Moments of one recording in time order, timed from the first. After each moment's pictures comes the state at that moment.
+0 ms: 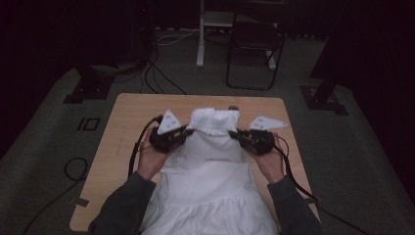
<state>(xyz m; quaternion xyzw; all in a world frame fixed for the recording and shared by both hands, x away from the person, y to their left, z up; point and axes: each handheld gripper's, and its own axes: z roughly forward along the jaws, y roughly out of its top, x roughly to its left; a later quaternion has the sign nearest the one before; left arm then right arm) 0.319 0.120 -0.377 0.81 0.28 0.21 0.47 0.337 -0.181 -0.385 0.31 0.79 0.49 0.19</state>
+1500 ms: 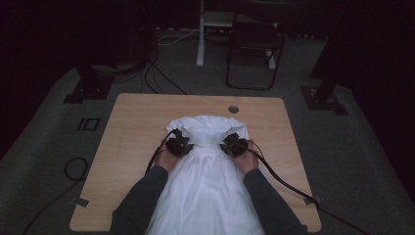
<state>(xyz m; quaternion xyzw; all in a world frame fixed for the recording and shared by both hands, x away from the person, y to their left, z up) 0.439 0.099 -0.524 0.87 0.36 0.18 0.30 0.438 -0.139 -0.526 0.38 0.86 0.31 0.16</state>
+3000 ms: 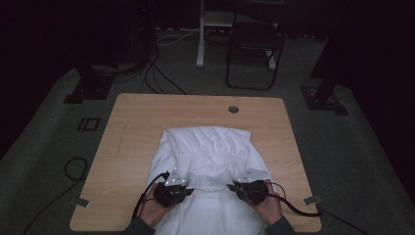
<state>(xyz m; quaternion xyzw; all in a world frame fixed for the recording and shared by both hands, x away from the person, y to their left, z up) 0.265 0.119 -0.518 0.87 0.32 0.06 0.36 0.269 -0.178 -0.502 0.30 0.86 0.39 0.12</state>
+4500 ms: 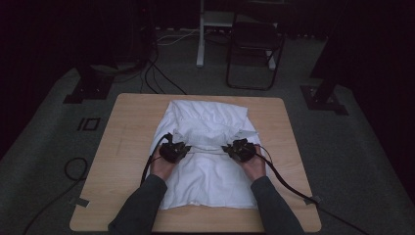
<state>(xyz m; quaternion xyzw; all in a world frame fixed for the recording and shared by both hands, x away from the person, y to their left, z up) 0.384 0.116 -0.484 0.83 0.36 0.19 0.39 0.397 -0.161 -0.494 0.35 0.83 0.40 0.15</state>
